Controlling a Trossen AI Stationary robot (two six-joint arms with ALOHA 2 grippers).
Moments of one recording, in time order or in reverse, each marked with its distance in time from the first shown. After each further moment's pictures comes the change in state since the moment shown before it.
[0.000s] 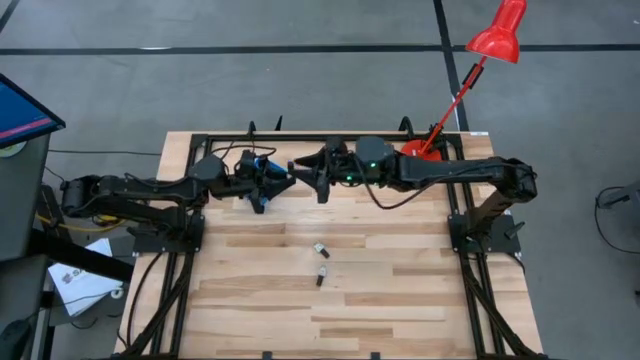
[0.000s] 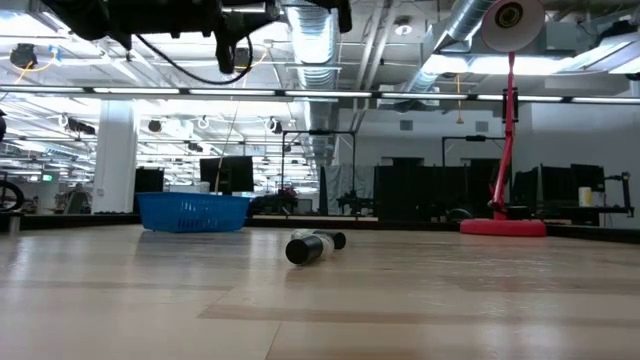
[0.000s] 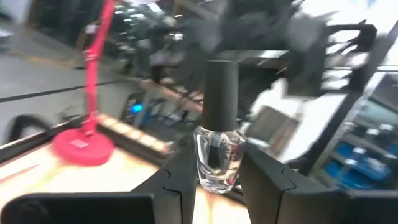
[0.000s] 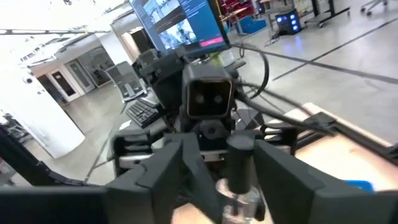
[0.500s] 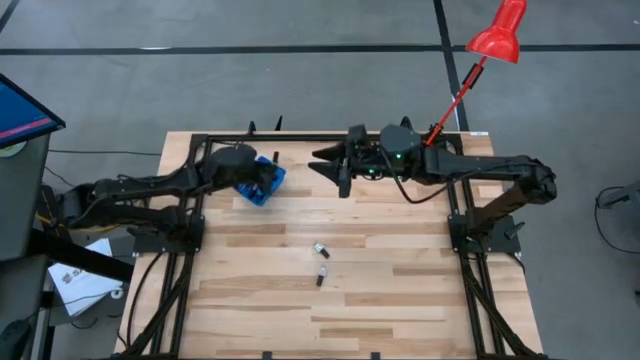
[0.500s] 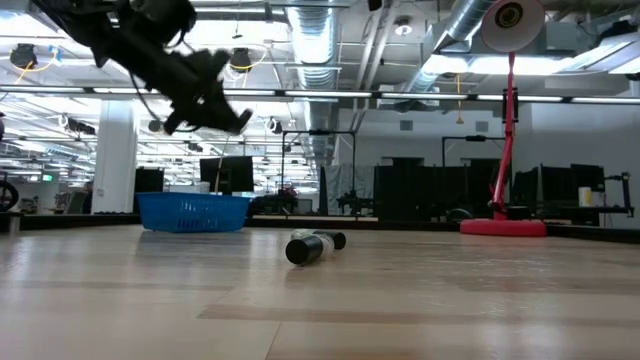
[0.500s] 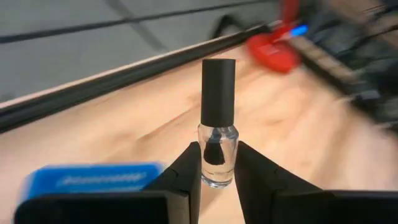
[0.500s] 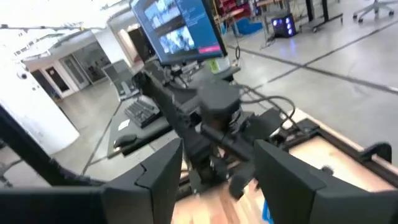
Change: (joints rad) left arm 0.215 -0.034 -0.001 -0.638 -0.267 0.029; right arm -0.008 -0.157 0.001 -0.174 0.004 -0.033
